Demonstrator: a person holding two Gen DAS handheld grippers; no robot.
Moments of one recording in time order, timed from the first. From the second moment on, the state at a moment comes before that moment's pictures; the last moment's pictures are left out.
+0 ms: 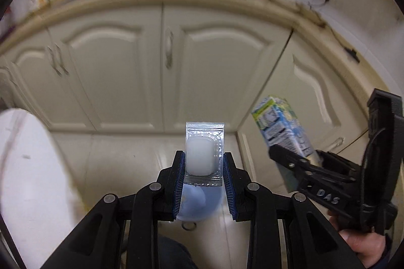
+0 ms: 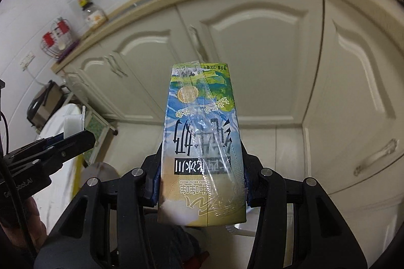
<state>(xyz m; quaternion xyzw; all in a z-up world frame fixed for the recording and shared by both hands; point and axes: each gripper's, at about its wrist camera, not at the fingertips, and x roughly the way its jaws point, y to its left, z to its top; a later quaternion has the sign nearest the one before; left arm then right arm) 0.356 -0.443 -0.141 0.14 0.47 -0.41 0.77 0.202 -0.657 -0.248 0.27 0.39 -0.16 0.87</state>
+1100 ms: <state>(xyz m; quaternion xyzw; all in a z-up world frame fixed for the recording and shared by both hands) 0.462 -0.552 -0.245 0.16 0.57 -0.33 0.74 0.244 -0.694 -0.423 0.35 0.52 -0.17 0.76</state>
